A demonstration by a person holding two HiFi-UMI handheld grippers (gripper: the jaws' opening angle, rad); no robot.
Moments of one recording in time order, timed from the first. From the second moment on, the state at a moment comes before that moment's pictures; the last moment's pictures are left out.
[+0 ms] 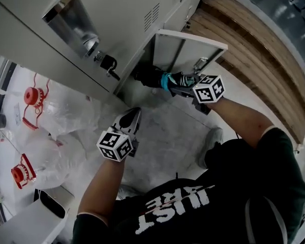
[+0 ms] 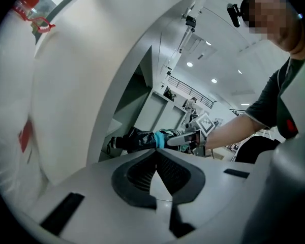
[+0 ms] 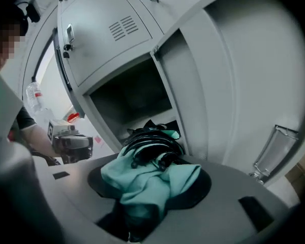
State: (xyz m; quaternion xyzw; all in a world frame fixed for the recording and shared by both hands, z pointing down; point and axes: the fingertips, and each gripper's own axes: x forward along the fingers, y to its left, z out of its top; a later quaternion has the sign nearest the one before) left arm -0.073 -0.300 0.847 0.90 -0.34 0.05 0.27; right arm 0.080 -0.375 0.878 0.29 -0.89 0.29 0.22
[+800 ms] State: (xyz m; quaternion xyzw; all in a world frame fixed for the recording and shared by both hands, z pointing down) left arm -0.080 -0.301 0.896 0.87 -0.38 0.09 0.29; right arm 0.011 -0.464 1.016 0.34 -0.86 0.24 0.28
